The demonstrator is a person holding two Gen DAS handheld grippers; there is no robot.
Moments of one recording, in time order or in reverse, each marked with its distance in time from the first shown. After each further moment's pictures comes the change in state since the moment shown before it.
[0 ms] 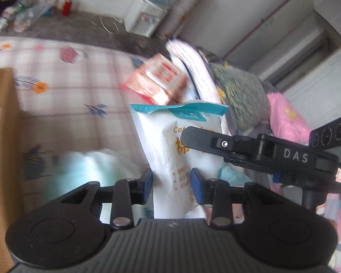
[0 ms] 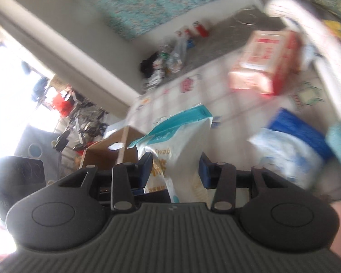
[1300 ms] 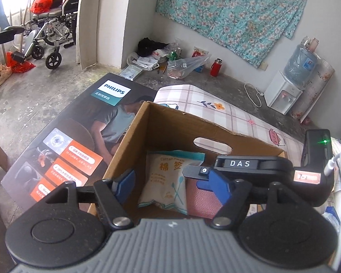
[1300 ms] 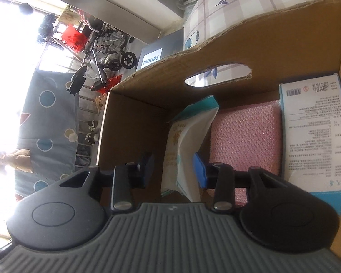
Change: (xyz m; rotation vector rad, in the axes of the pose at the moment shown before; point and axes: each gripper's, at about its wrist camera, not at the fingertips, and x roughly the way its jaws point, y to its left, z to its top) left arm -0.177 0.232 -0.009 -0.270 -0.325 0.587; right arm 0.352 0.206 -0.072 0.017 0.391 0.111
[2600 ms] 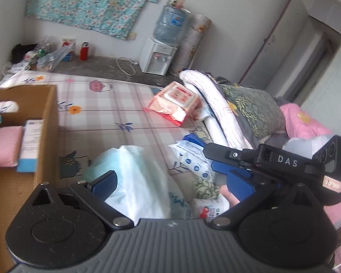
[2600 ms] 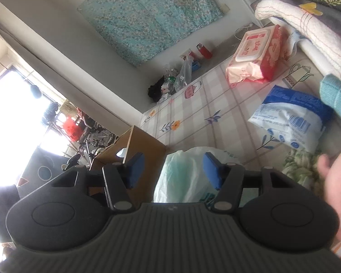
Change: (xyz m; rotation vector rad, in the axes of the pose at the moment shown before) left arm -0.048 -0.260 -0.152 0.352 0.073 -0.513; right arm -0.375 -0.207 -0.156 0.026 -0.583 -0.068
